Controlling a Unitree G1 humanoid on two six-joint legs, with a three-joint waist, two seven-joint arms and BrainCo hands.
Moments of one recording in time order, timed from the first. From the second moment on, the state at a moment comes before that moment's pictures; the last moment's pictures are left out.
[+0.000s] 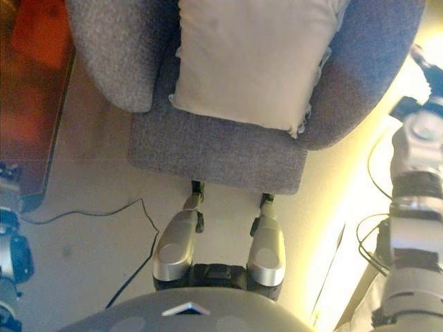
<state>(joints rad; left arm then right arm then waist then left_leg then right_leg) -0.41 0.80 0.24 1.17 -1.03 -0.04 0.45 -0.55 -0.86 -0.14 0.87 0.53 -0.22 -0.40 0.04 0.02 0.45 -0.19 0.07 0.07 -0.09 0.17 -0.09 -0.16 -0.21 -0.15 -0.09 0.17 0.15</state>
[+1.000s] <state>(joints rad) 0.06 0.22 0.03 1.34 -0.55 0.15 0.04 0.14 -0.25 0.03 1.27 0.21 0.04 -0.13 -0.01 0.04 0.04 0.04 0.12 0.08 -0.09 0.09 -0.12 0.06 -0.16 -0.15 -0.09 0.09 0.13</state>
